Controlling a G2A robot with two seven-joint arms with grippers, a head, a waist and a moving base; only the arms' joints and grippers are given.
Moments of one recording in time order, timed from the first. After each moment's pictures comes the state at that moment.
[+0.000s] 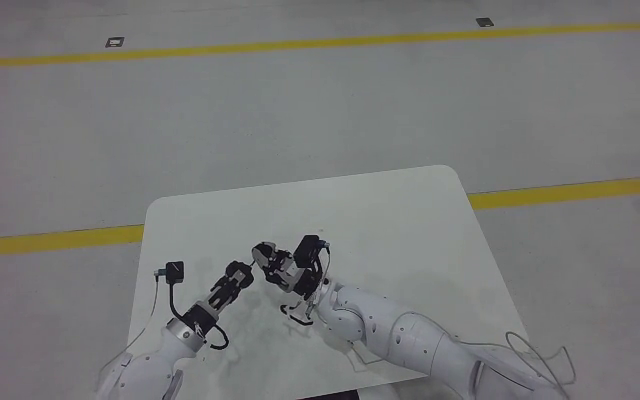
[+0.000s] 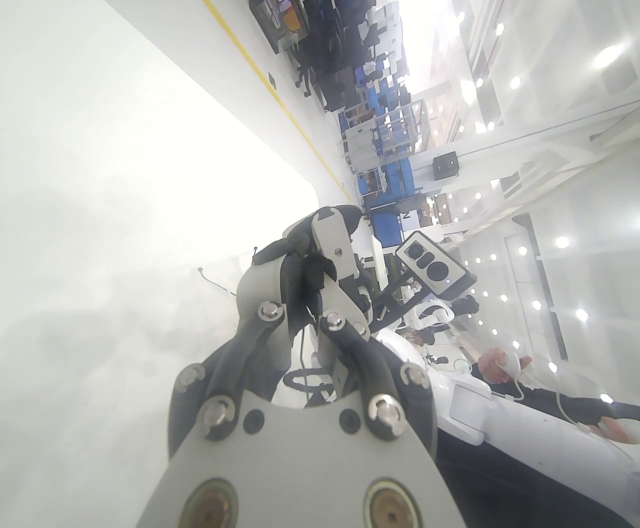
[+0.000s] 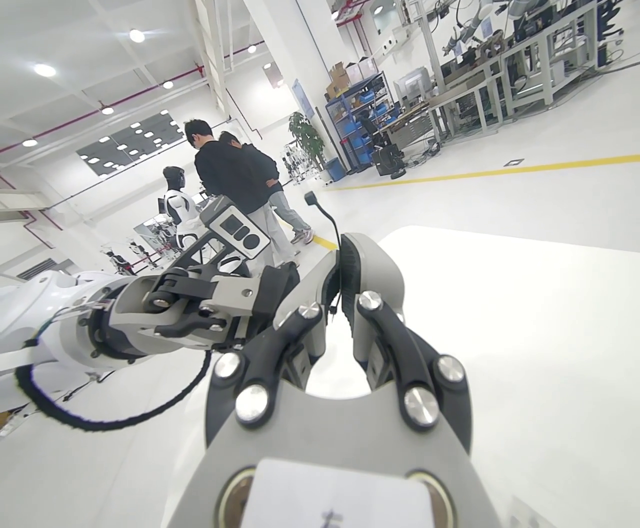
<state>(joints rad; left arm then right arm) 1.83 -1.12 -1.37 -1.83 0.09 -0.27 -0.32 -1.05 -1.29 0.38 -1.16 -0.70 -0.34 -0.61</state>
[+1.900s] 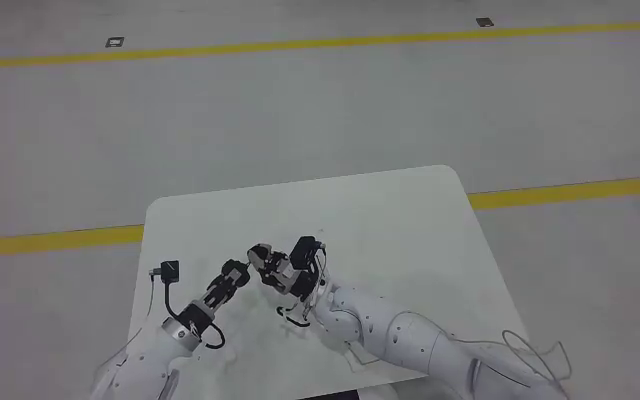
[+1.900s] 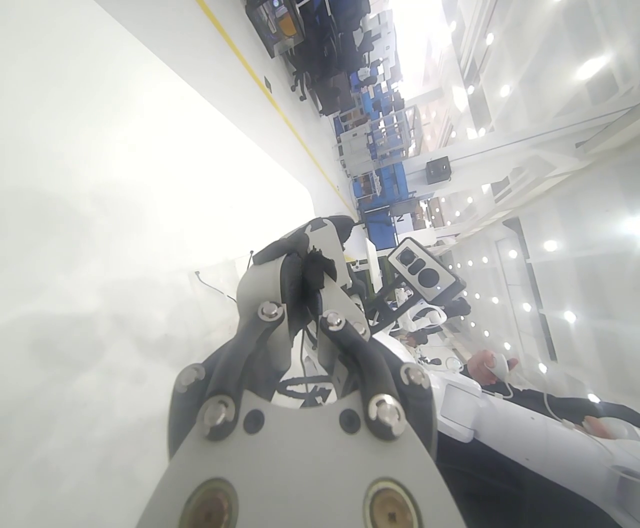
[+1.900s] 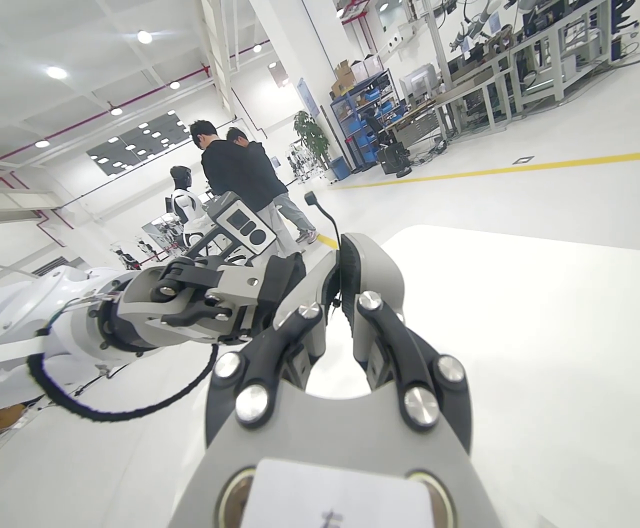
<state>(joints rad) 1.82 -1.10 -1.38 -1.83 0.05 -0.28 -0.32 -1.03 -1.30 0.34 -1.15 -0.68 -0.34 -0.63</state>
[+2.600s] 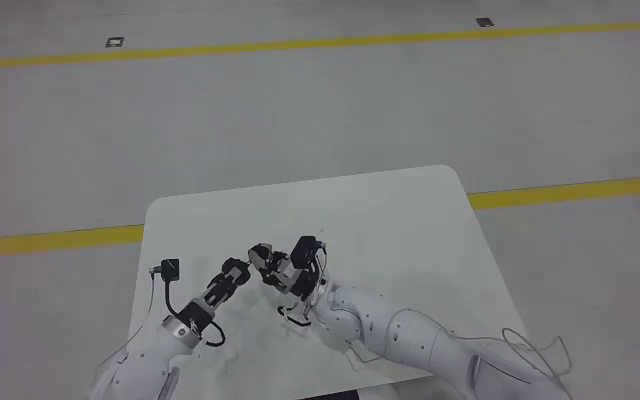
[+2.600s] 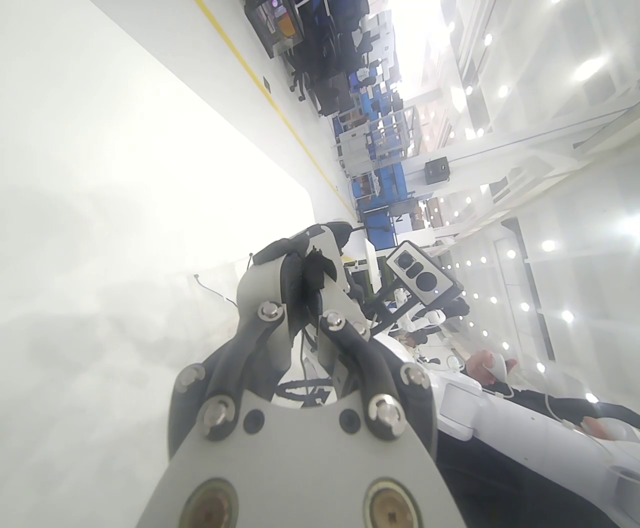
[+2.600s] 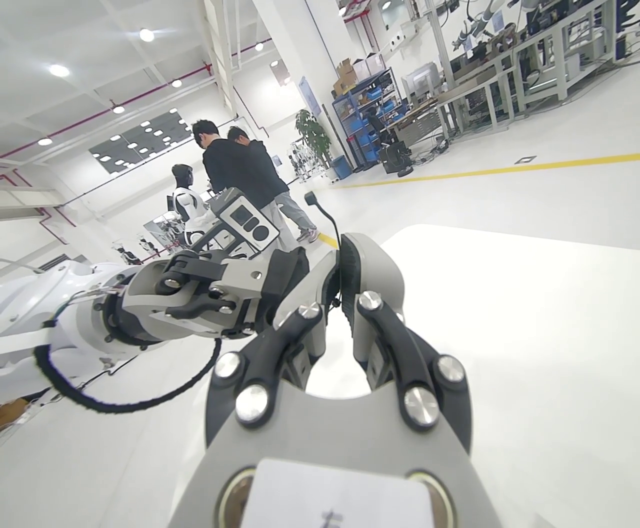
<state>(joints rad) 1.81 -1.10 -1.37 -1.82 0.04 -0.28 -0.32 -1.00 -1.30 0.31 -1.13 -0.65 -0.34 -0.64</state>
